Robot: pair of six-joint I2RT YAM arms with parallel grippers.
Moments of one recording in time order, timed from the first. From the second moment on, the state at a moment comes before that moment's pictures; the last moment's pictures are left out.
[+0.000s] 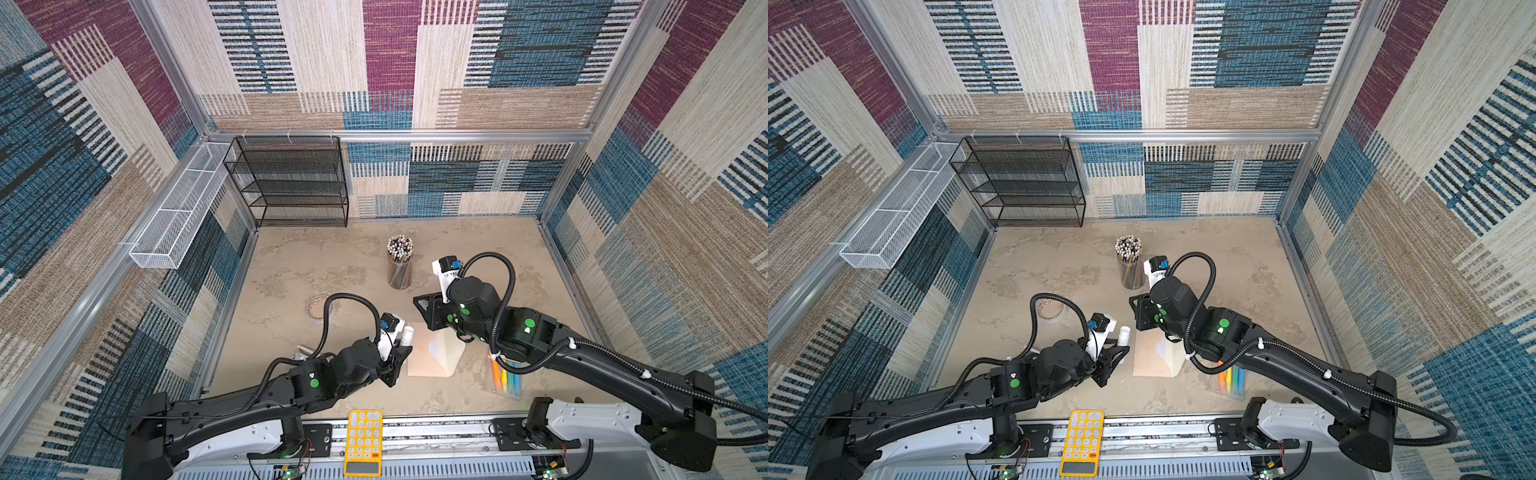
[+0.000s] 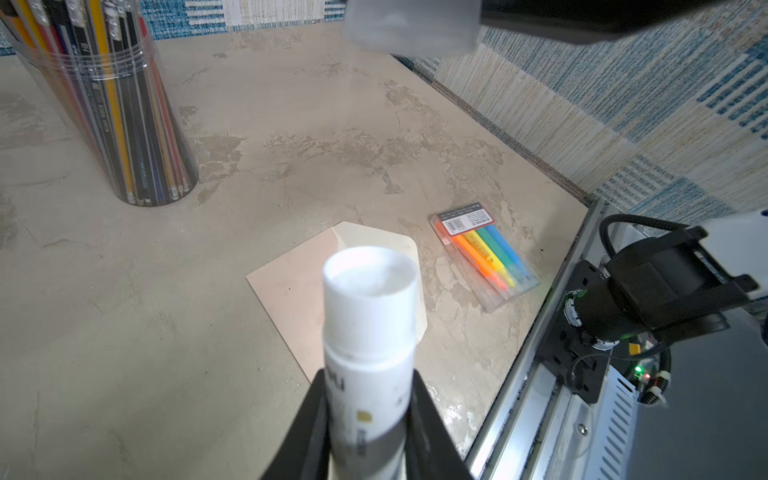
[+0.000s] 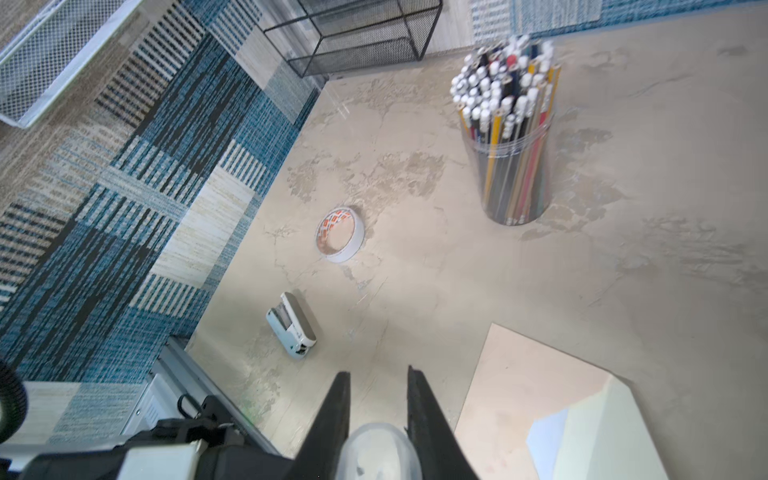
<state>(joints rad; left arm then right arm) -1.19 0.90 0.57 -0.11 -0.26 -0.39 0.95 1.13 1.09 -0.48 0.21 0.64</state>
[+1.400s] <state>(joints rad) -1.23 0.72 0.52 -0.07 -0.23 -0.30 0.39 1.67 0.76 0.05 0.35 0.64</state>
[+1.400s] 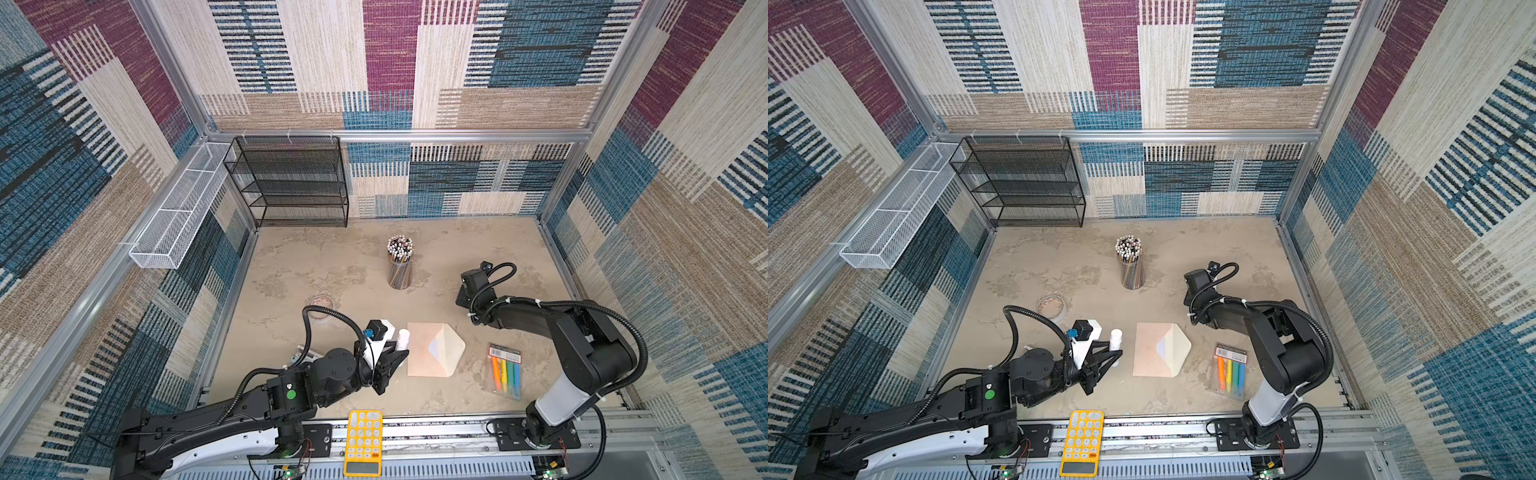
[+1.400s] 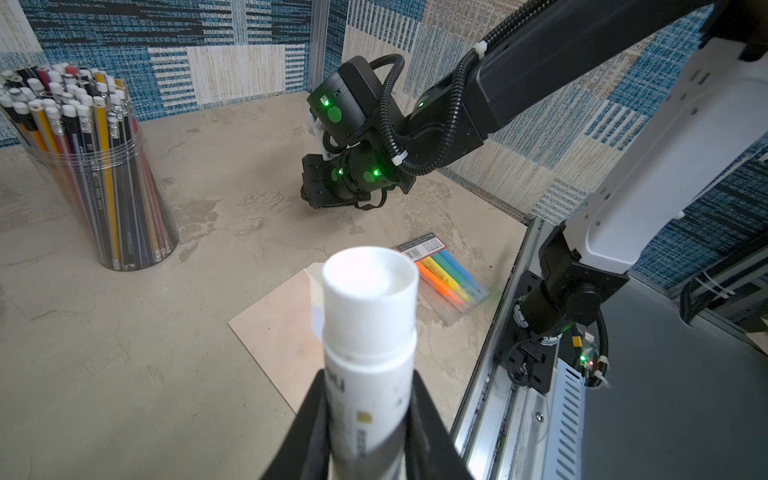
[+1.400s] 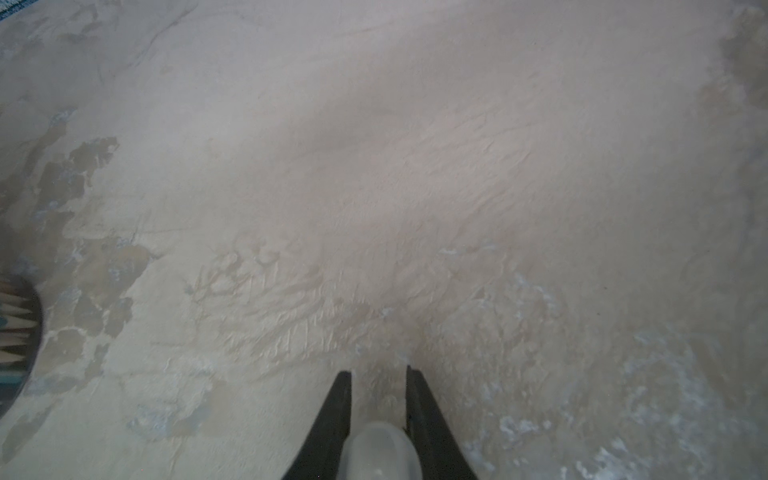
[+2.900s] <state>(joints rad) -1.23 0.68 0.51 -0.06 -0.33 -0.32 0.48 1.08 0.69 -0.01 0.18 0.60</state>
